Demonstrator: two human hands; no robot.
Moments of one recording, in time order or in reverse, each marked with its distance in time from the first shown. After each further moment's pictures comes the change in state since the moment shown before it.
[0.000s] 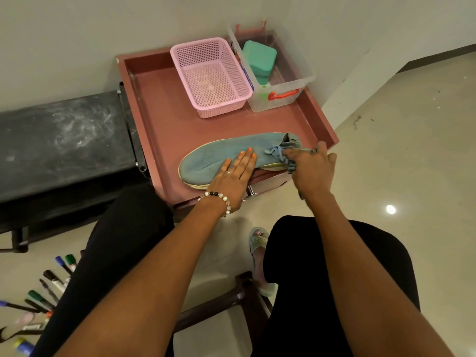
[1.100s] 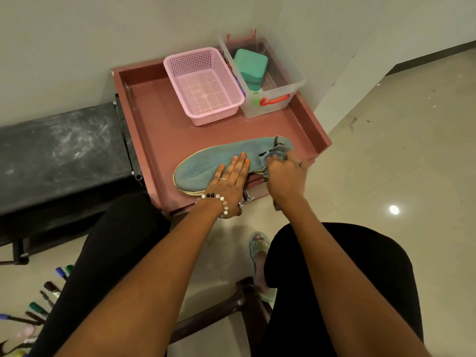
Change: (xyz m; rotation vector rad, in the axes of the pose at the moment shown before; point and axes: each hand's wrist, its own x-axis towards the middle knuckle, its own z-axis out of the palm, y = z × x) left_hand -0.001 0.005 -0.006 0.037 -0.116 -0.021; right_hand -0.009 -0.035 0.005 -0.077 -0.056 -0.102
